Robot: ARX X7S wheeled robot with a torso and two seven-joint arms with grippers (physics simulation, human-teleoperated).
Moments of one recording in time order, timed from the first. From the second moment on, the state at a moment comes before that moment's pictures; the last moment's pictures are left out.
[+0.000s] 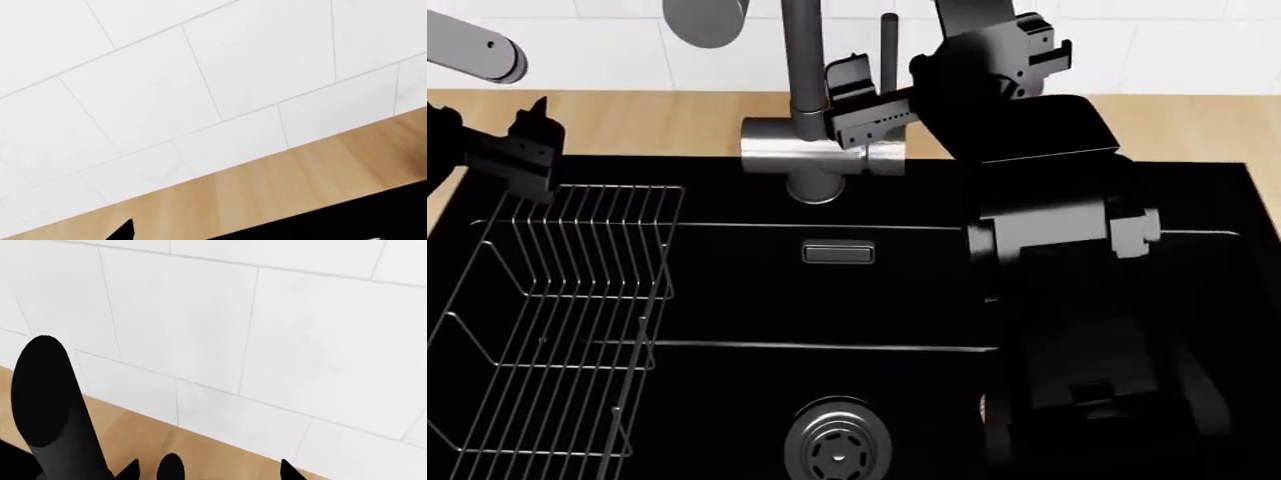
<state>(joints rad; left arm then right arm) -1.12 -0.34 0.30 -0.19 -0.08 -0.96 0.13 1.49 0.03 -0.30 1.22 0.18 0.33 -0.30</state>
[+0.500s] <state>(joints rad) -1.12 -0.34 0.30 -0.17 -0.09 -0.97 0.12 1.44 0.07 -0.29 1.11 0.20 0.38 -0.21</state>
